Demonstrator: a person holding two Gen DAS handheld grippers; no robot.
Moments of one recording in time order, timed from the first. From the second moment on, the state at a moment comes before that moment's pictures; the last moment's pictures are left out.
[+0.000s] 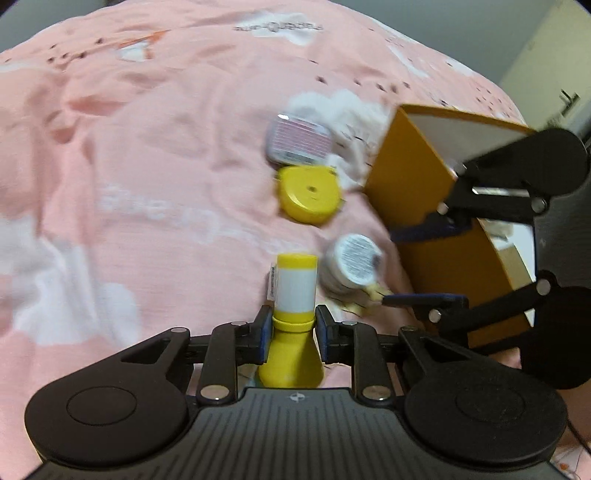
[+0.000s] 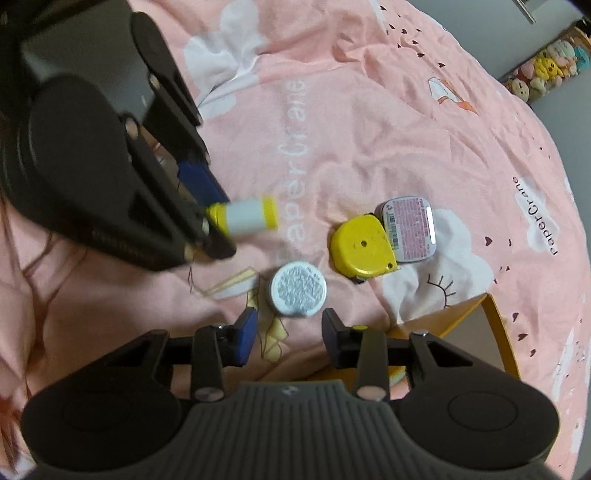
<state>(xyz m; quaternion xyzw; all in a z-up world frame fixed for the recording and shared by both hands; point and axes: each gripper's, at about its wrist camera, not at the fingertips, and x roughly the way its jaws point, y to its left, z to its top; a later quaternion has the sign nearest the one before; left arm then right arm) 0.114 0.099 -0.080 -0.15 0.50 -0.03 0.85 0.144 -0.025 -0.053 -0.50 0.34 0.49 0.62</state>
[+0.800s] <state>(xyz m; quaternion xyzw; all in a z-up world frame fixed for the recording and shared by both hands) 0.123 0.110 -0.108 -0.20 0.50 -0.03 0.84 0.187 0.005 -0.080 -0.41 0.46 0.46 0.64</state>
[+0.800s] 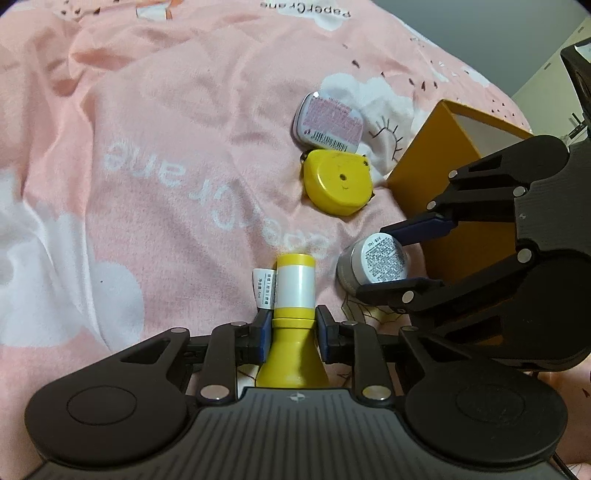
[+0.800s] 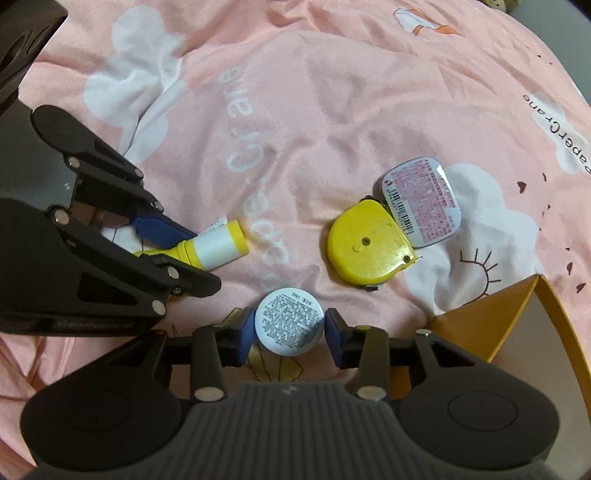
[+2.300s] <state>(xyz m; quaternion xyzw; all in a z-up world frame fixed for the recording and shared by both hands) 0.222 -0.095 -0.037 -0.19 0.46 -0.22 0.84 0.213 -0.223 0.001 -0.32 0.48 0.24 0.78</state>
